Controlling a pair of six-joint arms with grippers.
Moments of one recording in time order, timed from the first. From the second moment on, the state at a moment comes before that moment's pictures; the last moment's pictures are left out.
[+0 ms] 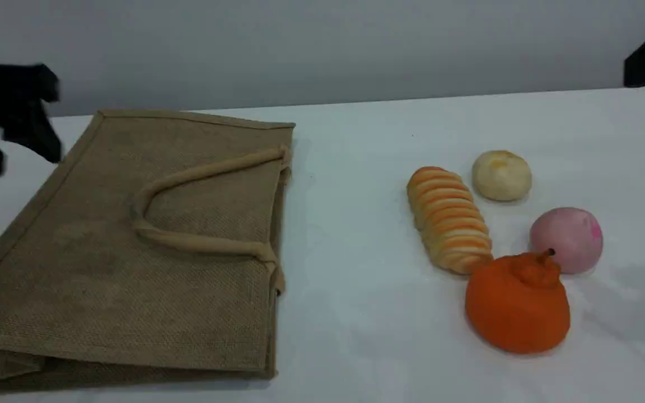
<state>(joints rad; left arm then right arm) -0.07 1.68 -0.89 -0.08 0.34 -0.17 -0.01 1.37 -0.62 1.15 0.32 -0.93</state>
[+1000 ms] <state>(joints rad) -0.14 2.09 -1.09 -0.12 0.29 -0.17 -0.01 1.45 -0.68 1.40 0.37 -1.19</state>
